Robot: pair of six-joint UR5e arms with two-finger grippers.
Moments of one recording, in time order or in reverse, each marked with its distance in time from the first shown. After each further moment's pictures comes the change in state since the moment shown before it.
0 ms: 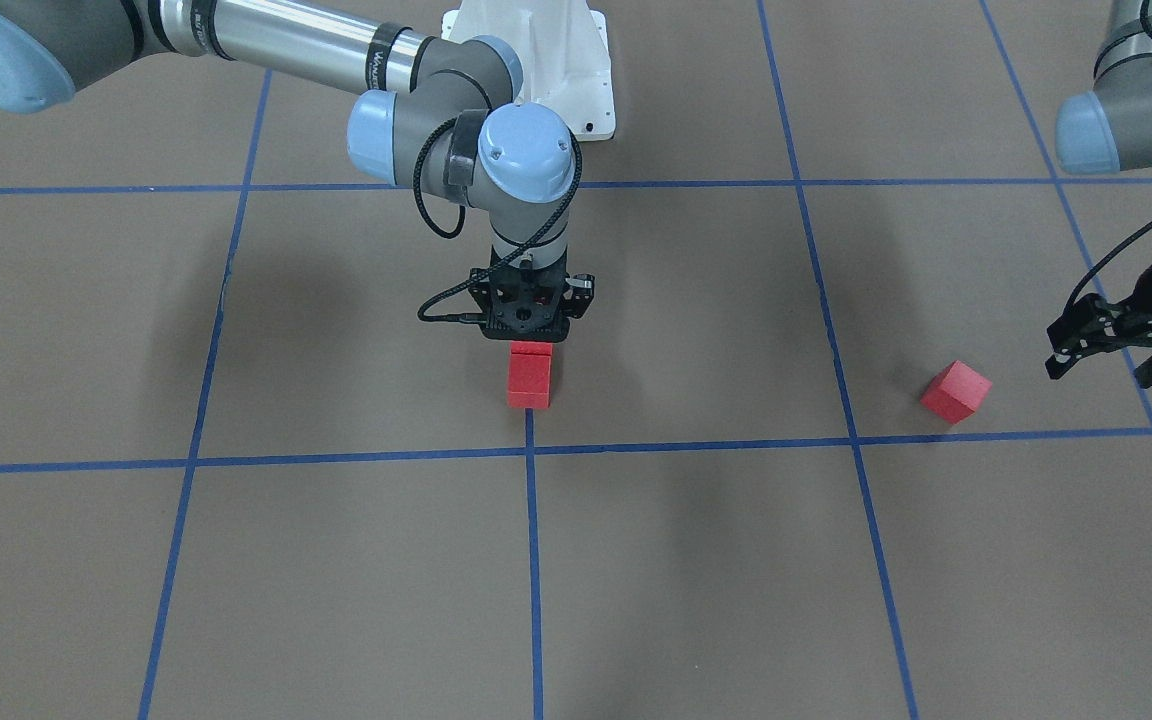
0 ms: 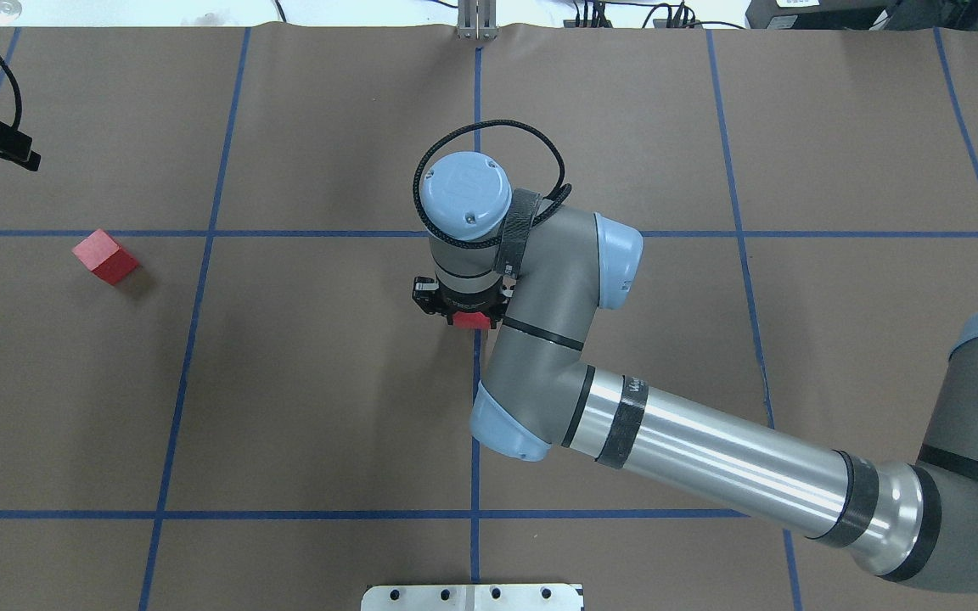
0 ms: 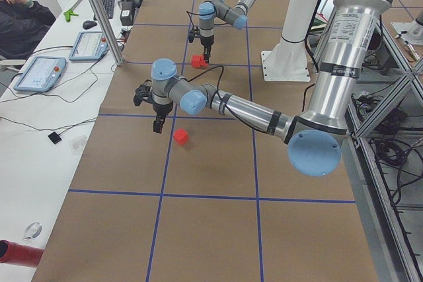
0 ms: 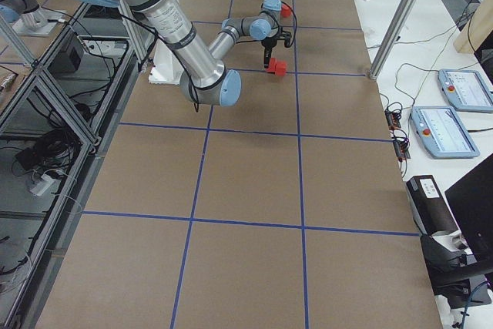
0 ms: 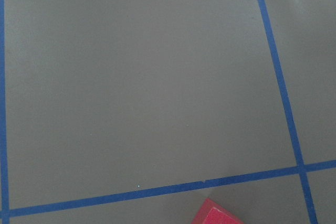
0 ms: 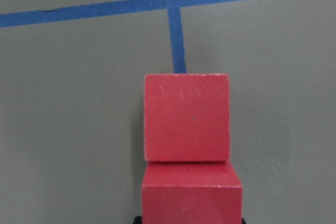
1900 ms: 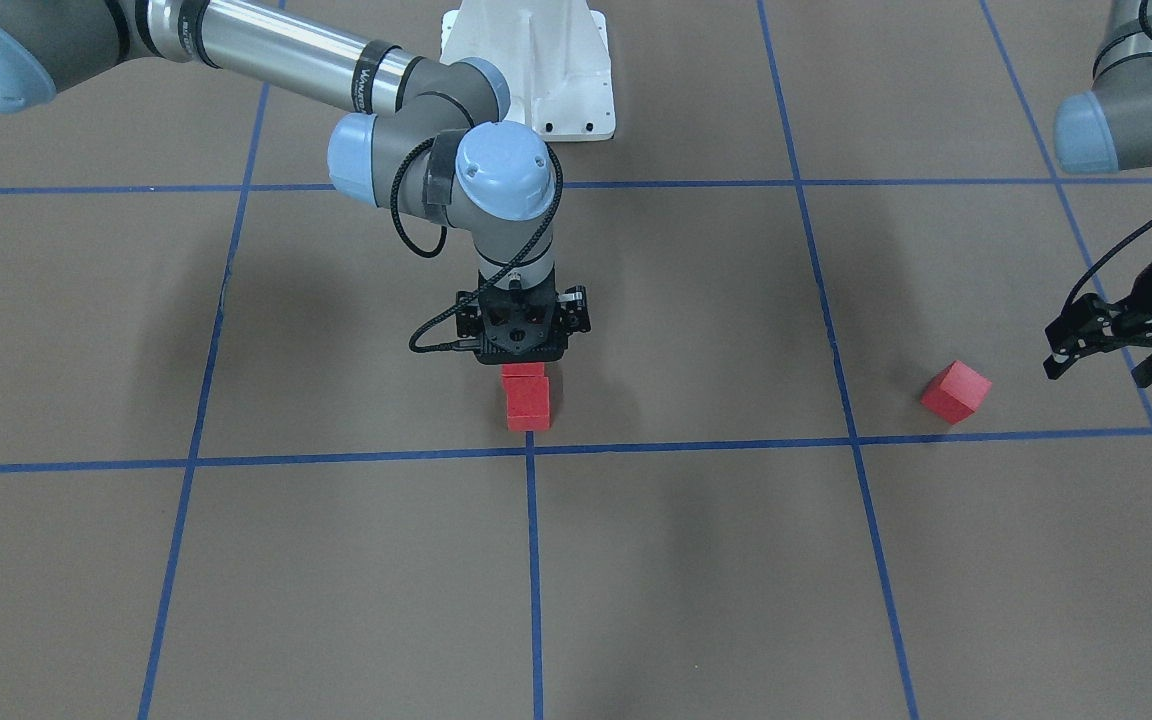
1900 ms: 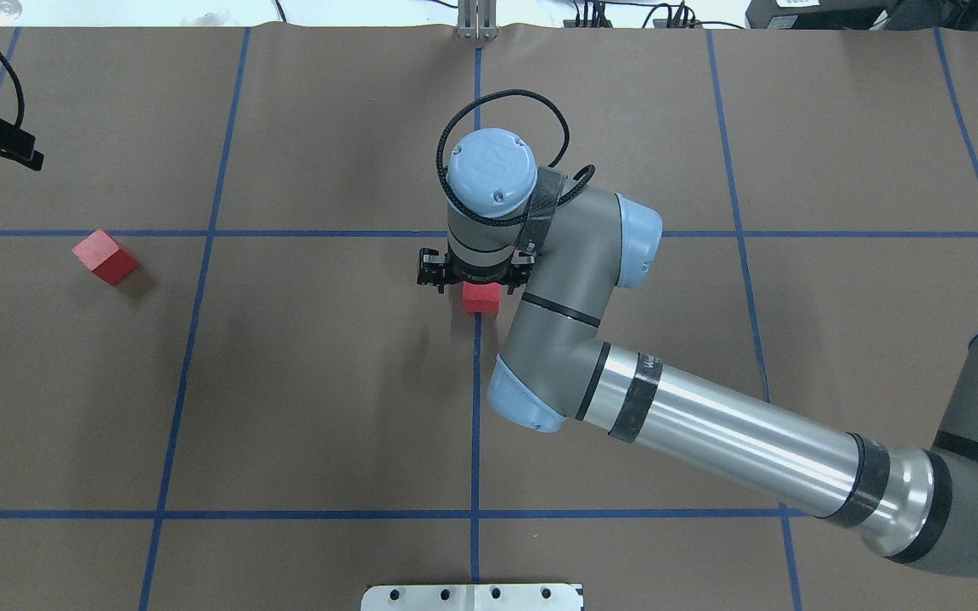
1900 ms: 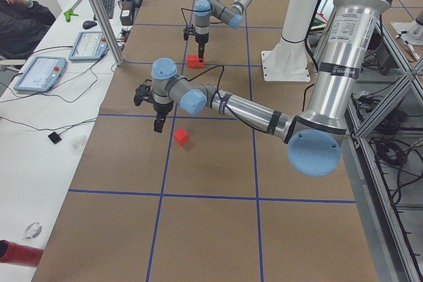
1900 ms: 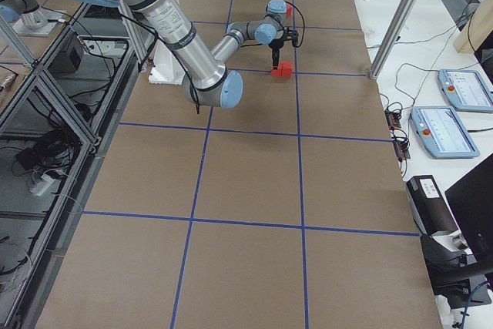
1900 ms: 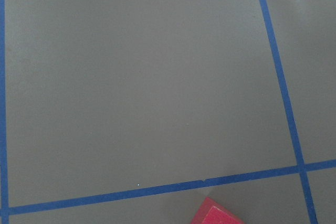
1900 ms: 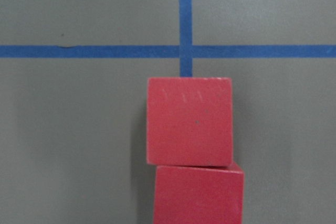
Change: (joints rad) left arm 0.007 -0.002 -0.006 -0.004 0.001 -0.079; right arm 0.049 -0.014 -0.012 0.098 -0.005 -0.093
